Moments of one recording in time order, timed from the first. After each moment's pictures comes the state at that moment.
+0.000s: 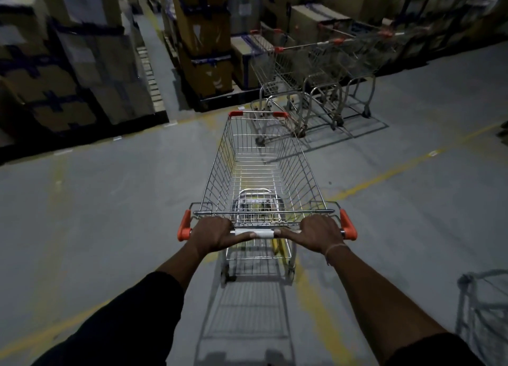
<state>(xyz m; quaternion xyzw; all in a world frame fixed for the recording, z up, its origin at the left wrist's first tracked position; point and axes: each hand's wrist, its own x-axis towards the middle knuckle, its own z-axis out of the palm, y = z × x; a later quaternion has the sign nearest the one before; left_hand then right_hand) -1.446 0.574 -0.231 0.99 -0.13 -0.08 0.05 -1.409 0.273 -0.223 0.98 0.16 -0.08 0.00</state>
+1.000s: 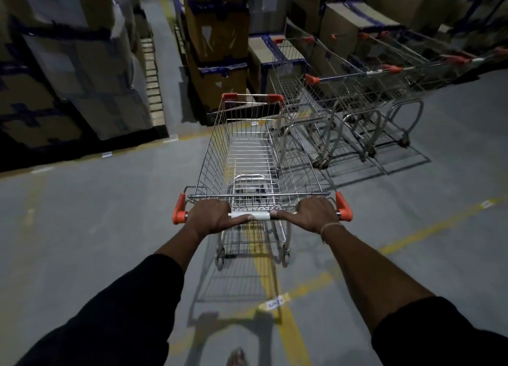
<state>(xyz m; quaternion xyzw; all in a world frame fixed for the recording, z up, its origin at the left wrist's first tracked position) -0.923 0.691 -0.241 0.99 -0.06 -0.09 0.04 -0.860 0.400 -0.217 0.97 0.20 -0.09 0.02</state>
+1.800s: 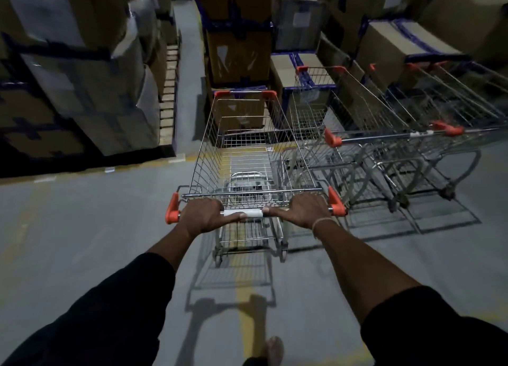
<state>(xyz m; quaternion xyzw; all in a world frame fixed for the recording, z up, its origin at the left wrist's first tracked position) -0.595 0.722 -0.233 0.99 0.04 -0.08 0.06 -0.473 0.451 -0.228 0.95 0.29 -0.10 0.01</state>
